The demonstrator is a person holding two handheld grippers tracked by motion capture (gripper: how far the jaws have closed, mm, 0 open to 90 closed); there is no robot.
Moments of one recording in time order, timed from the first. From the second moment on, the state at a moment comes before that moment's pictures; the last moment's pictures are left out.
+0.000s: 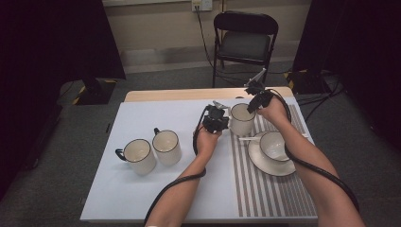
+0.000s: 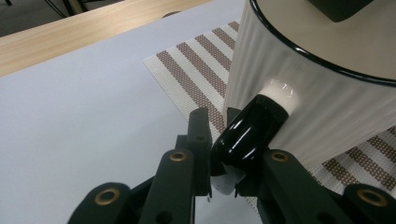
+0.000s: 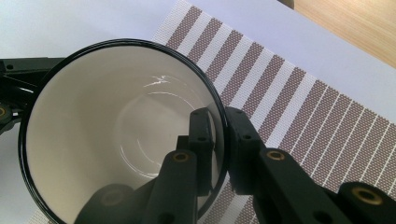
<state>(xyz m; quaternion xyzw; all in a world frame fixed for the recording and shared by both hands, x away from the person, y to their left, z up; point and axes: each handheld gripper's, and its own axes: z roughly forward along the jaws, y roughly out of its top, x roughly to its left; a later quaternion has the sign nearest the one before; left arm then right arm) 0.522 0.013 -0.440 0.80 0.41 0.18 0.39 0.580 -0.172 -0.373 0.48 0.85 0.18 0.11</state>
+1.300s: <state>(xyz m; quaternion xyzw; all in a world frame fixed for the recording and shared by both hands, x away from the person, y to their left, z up) 0.512 0.026 -0.426 0.80 0.41 0.22 0.38 0.564 -0.168 -0.361 0.49 0.84 0.23 0.11</state>
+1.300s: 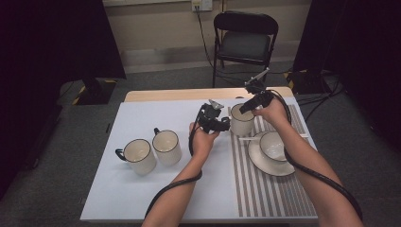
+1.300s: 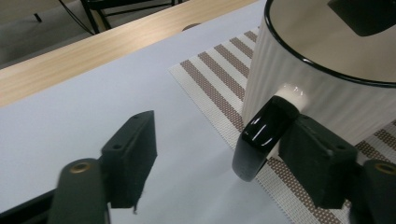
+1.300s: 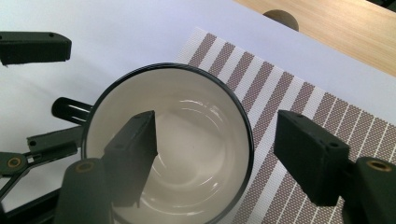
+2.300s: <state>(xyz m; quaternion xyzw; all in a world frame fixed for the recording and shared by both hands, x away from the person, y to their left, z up) 0.487 0.045 -0.411 0.81 0.39 0.19 0.39 0.533 -0.164 -0.344 0.47 0.84 0.25 0.11</state>
